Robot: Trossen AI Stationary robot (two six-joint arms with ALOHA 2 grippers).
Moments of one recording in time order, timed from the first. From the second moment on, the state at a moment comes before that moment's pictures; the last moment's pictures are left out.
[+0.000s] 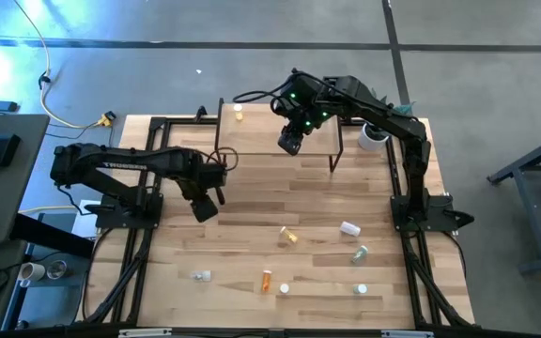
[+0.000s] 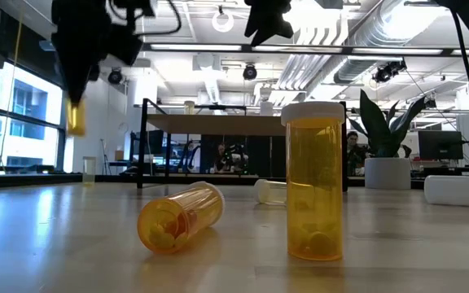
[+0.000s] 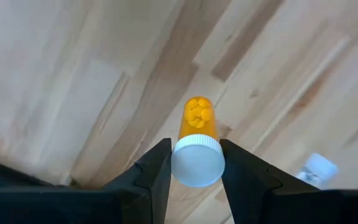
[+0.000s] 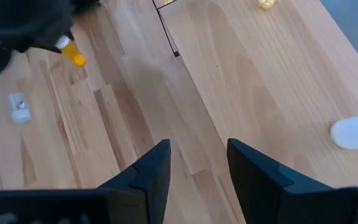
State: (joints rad) left arm 0.18 1.34 1.09 -1.26 0.08 -0.49; right arm -0.33 1.96 2.33 -1.36 -0.11 0.13
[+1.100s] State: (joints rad) left arm 0.76 1.34 1.77 -1.27 -0.09 -0.04; right arm -0.54 1.96 2.33 -1.36 0.02 0.09
